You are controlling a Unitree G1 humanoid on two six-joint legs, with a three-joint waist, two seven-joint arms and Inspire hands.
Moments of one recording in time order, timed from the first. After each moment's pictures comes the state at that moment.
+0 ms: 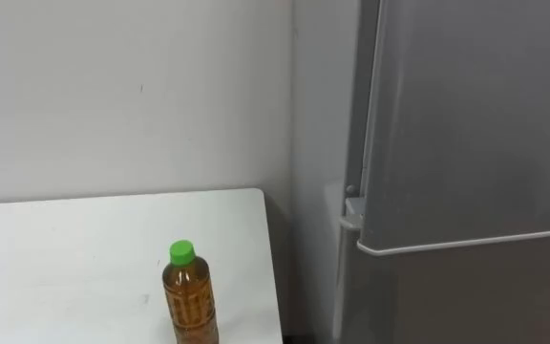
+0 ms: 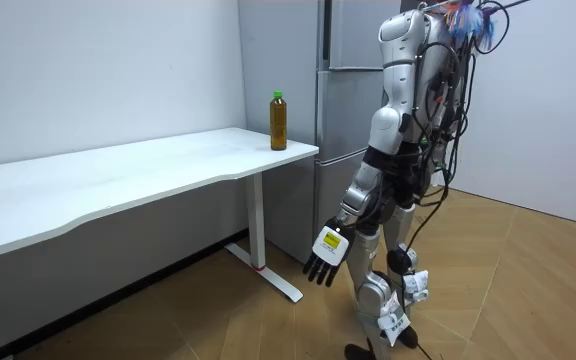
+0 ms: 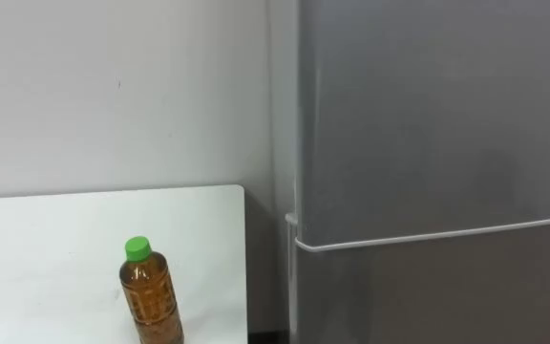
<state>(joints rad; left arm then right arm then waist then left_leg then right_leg) 0.26 0.18 0.08 1.12 -0.18 -0.02 0.05 0.20 -0.21 -0.04 1.17 0.42 -0.03 0.15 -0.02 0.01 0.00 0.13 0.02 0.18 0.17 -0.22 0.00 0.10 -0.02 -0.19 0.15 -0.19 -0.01</state>
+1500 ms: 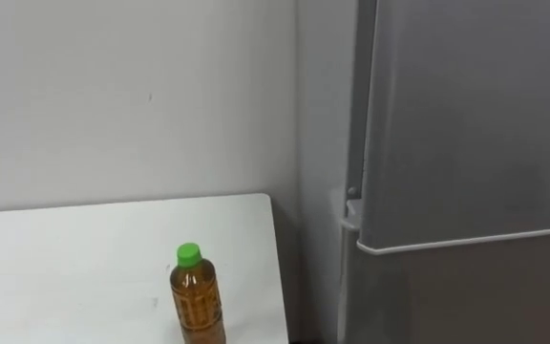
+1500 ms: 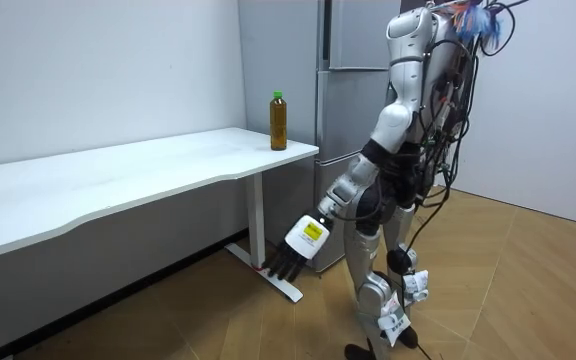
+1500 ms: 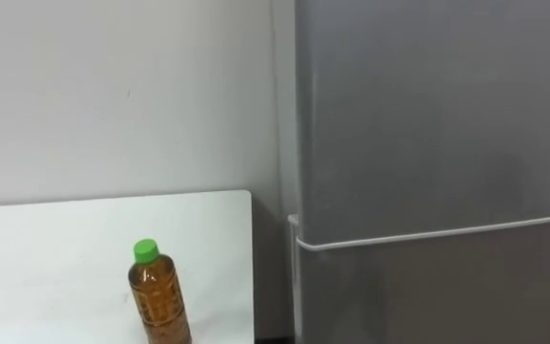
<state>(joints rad) 0.28 0.19 0.28 0.90 -0.42 -0.08 0.29 0.23 -0.23 -0.12 1.15 0.37 -0.04 0.07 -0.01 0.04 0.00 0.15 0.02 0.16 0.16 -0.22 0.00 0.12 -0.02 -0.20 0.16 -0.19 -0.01</state>
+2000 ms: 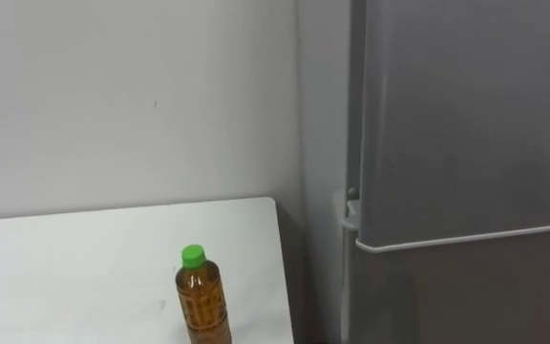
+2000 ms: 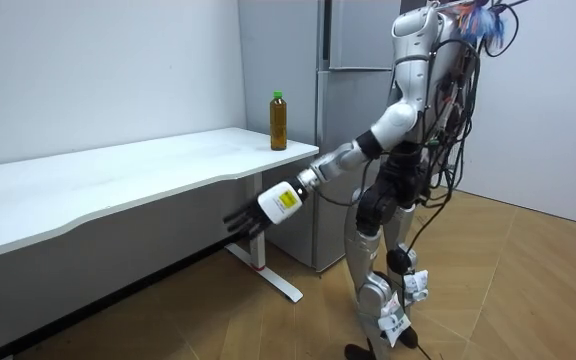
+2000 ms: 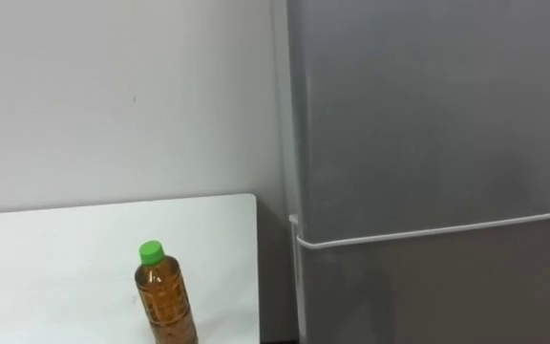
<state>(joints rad) 0.28 0.19 0.28 0.51 -0.56 -0.15 0.44 0.26 -0.23 -0.14 1.11 0.32 -0.07 0.09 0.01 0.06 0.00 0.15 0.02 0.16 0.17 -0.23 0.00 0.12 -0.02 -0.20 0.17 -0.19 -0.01</state>
